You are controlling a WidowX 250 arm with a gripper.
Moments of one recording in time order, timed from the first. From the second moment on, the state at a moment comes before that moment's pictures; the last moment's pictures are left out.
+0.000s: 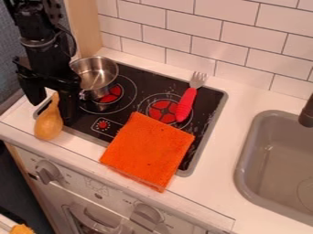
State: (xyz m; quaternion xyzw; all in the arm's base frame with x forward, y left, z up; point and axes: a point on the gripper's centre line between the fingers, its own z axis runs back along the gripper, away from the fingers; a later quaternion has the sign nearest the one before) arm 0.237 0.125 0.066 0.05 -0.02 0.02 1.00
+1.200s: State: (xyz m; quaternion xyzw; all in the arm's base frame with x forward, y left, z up) arm 0.354 -0.024 0.046 0.02 -0.03 -0.03 1.00
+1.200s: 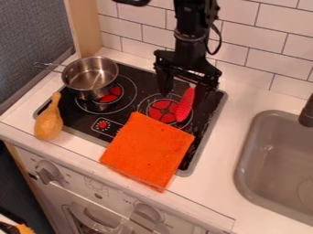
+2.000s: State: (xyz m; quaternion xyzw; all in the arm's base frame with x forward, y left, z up) arm 0.350 -0.012 0.006 0.00 -0.02 0.01 1.00
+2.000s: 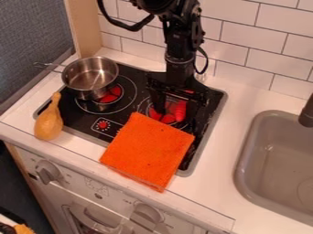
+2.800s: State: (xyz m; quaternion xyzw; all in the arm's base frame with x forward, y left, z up) arm 0.344 -0.012 0.007 0.00 -0.02 0.01 1.00
